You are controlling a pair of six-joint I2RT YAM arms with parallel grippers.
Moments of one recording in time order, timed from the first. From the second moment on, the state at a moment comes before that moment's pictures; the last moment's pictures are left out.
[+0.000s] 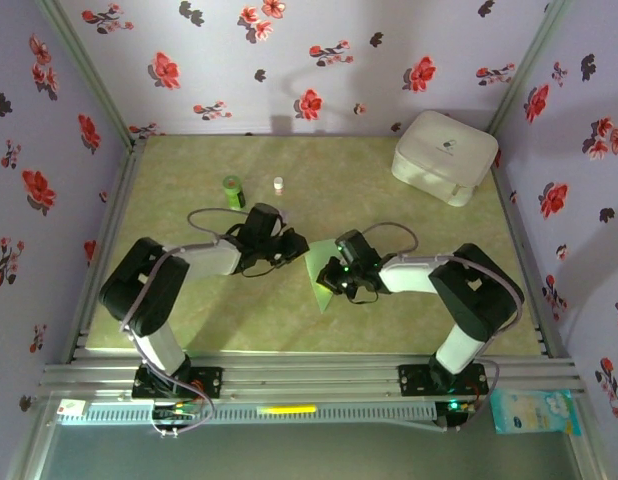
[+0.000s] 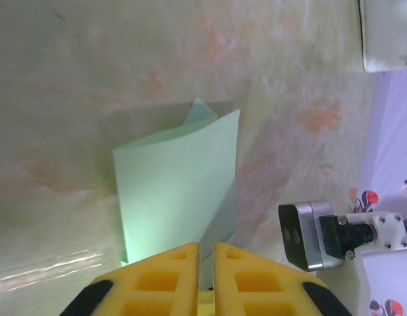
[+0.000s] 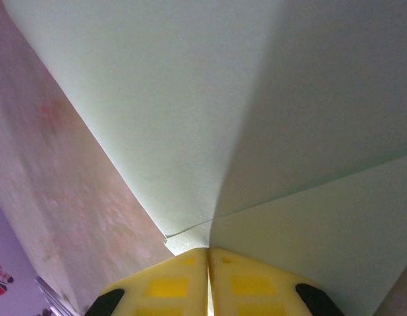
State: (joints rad) left arm -0.65 1.73 0.87 0.13 0.40 -1.02; right arm 0.71 1.67 0.67 0.06 -0.35 1.19
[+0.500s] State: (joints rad) left arm -0.69 1.86 0.91 0.14 0.45 -1.07; right arm 0.73 1.65 0.58 0.26 -0.31 1.34
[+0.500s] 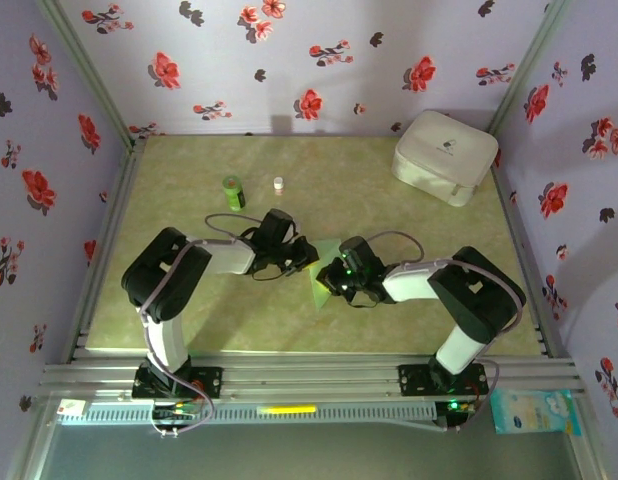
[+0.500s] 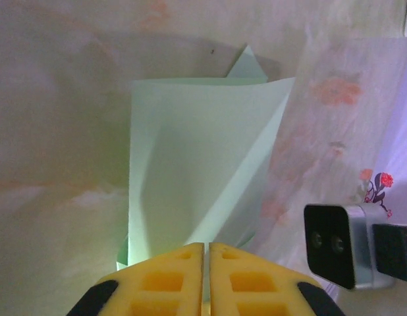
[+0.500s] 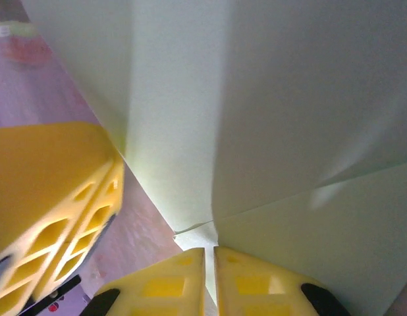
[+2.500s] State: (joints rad) left arm -0.69 1.94 1.00 0.05 0.51 -0.89; right arm 0.48 1.49 0.54 0.00 -0.42 1.16
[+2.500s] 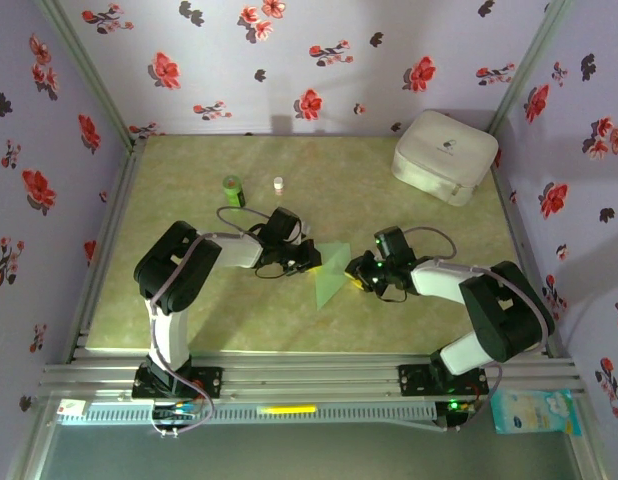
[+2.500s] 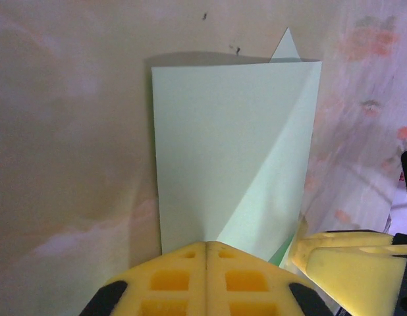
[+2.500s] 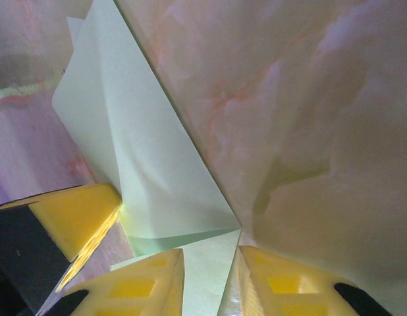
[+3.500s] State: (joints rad) left arm -0.69 1.95 0.99 0.06 0.51 -0.90; right arm 0.50 1.51 0.54 0.10 -0.40 1.21
